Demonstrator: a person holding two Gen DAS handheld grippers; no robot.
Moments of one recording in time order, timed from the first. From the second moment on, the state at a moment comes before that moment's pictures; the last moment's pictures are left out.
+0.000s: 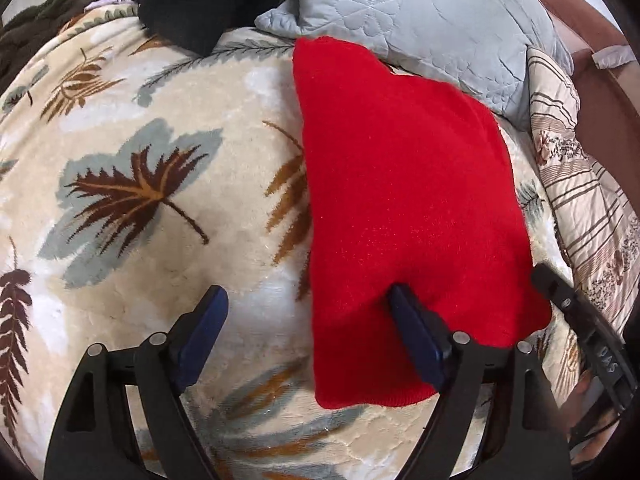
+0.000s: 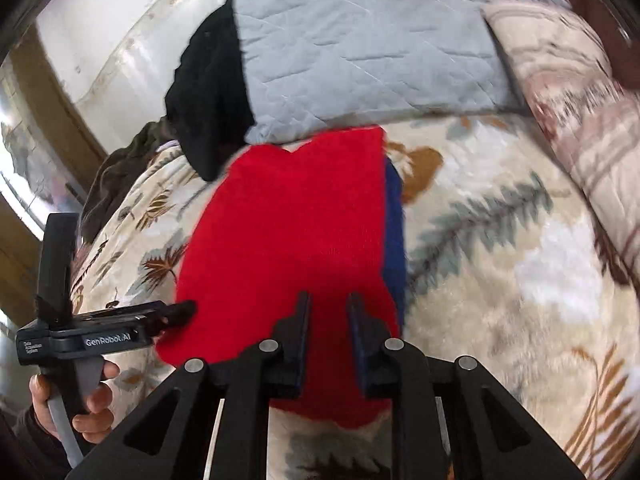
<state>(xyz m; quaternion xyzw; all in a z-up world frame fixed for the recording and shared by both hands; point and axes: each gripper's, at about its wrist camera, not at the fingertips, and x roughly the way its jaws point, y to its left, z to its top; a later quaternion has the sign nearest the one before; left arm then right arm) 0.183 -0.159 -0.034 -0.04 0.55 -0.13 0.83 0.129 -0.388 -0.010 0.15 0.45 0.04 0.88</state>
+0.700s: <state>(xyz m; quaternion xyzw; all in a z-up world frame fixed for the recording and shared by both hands) 0.181 -0.158 -0.038 -0.03 0.54 -0.13 0.83 0.136 -0.400 -0.017 0.18 0.47 0.06 0.86</state>
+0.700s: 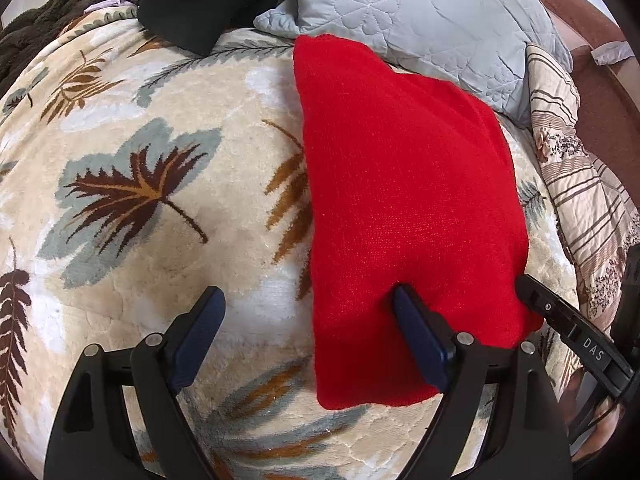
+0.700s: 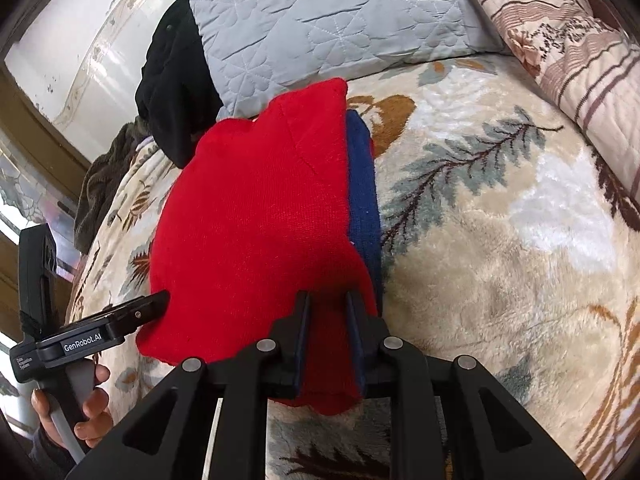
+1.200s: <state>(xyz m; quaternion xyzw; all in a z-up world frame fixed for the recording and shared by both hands) 0.276 -0.136 -0.022 -0.15 0.56 -0.16 0.80 0.252 -0.432 -0.013 0.29 0.44 -0.01 0.85</state>
